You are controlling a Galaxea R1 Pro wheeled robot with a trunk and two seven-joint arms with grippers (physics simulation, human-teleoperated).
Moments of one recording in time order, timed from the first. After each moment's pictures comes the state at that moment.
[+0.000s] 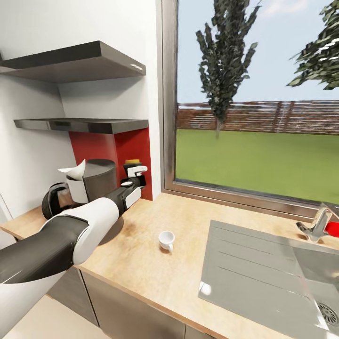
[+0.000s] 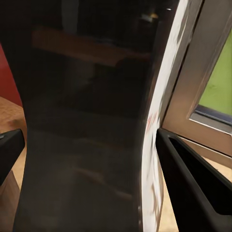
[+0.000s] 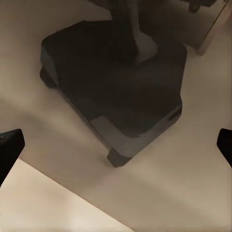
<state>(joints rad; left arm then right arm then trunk) -1.38 -0.17 -0.20 -0.03 0.33 -0.04 0.29 0.16 -0.25 0.14 -0.49 -0.13 -0.76 0.06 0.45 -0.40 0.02</state>
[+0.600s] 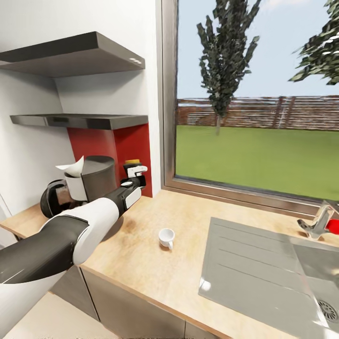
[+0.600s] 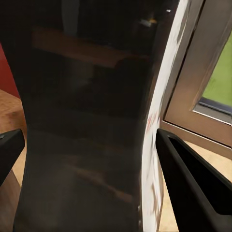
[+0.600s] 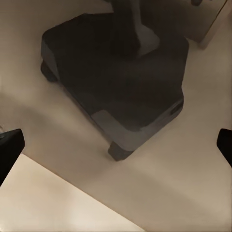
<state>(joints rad) -1.38 -0.17 -0.20 -0.03 0.33 -0.04 0.29 0.16 -0.25 0.14 -0.49 -0.13 -0.76 0.06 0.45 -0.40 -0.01</state>
